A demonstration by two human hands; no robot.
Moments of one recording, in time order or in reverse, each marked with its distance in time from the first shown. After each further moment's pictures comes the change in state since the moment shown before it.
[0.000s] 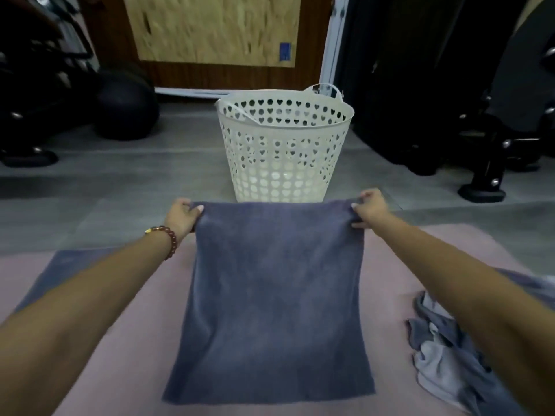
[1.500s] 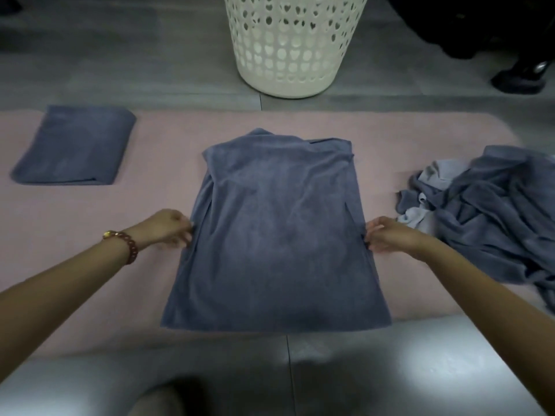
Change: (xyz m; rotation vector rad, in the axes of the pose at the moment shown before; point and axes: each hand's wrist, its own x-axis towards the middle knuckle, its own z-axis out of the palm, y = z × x) left_hand -0.191 -0.188 -0.018 0.377 -0.460 -0.413; right_hand -0.161 0.230 -0.061 -0.338 -0.576 0.331
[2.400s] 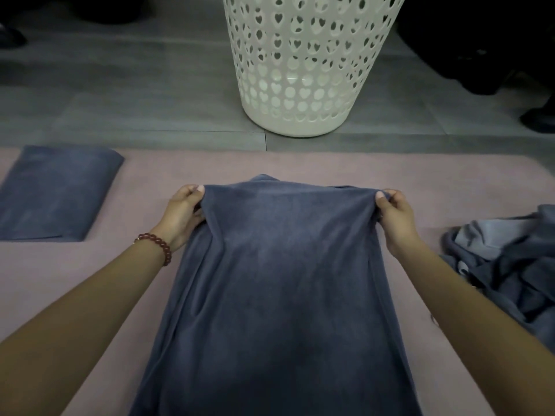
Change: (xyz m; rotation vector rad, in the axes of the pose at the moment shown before) left_hand 0.113 0.108 -0.010 -0.935 0.223 0.333; right_hand 0.148 -0.101 -0.010 0.650 0.502 -0.442
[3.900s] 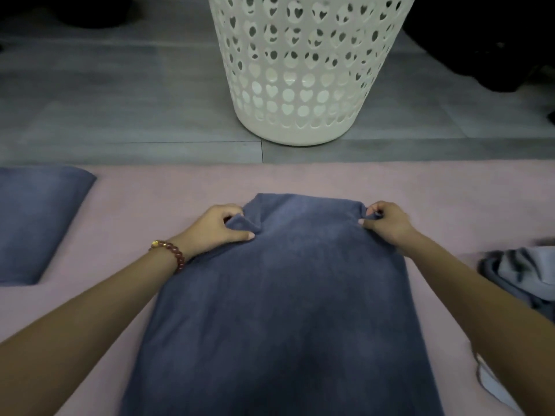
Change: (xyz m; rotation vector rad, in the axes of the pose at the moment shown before) left_hand 0.068 -0.019 0.038 0.790 -0.514 0.324; right_hand 0.087 0.026 0.026 -0.825 -0.208 -0.048
